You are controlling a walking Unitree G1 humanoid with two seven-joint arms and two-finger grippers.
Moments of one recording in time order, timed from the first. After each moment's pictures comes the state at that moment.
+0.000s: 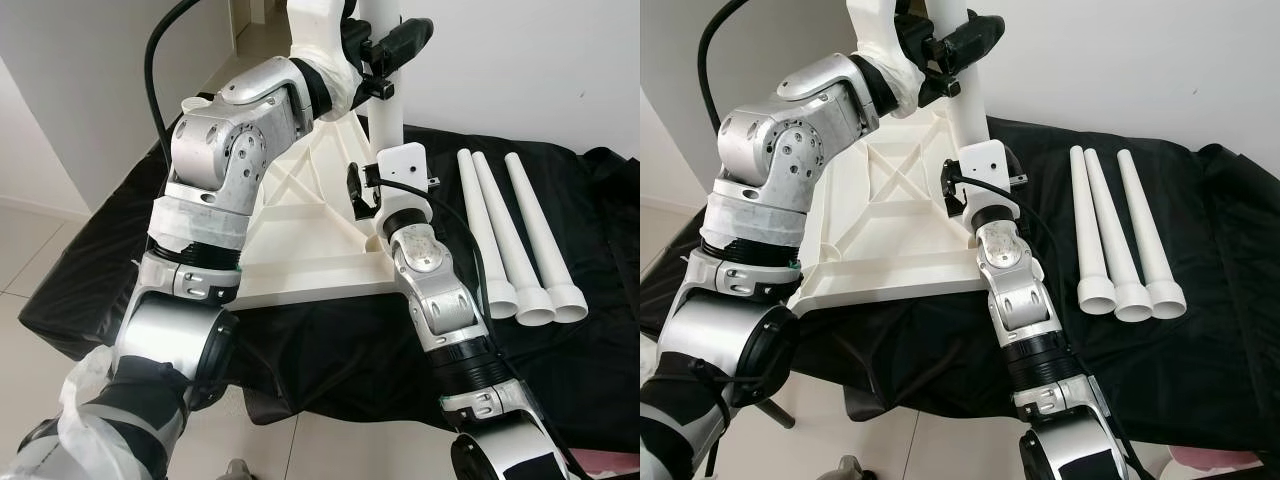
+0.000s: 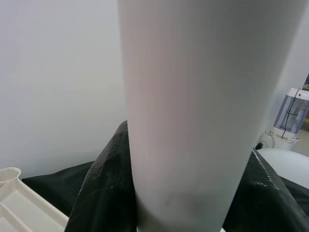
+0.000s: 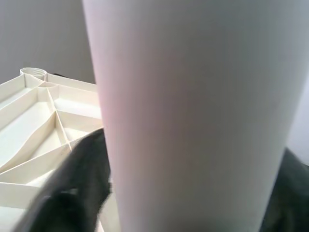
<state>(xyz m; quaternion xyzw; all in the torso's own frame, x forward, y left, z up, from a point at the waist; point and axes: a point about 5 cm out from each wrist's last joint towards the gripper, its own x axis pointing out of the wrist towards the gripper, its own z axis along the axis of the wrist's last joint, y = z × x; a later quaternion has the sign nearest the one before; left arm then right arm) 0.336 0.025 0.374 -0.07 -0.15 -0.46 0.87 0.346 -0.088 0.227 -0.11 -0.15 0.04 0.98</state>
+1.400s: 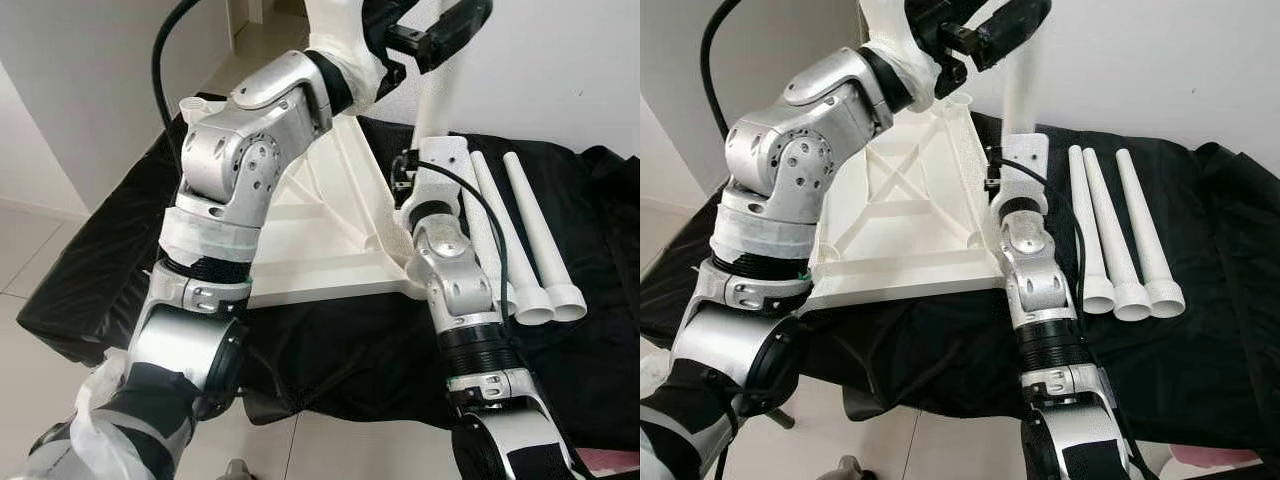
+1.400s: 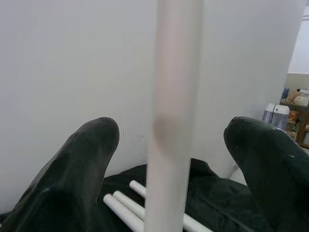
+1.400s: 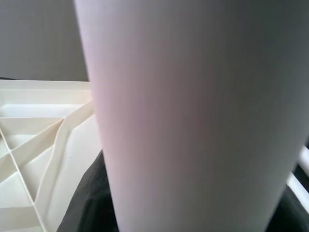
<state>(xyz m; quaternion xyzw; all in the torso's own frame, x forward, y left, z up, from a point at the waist) 0.320 0.023 0.377 -0.08 -0.20 -0.47 0.85 0.361 -0.124 0.228 -0.03 -0.10 -0.04 0.99</state>
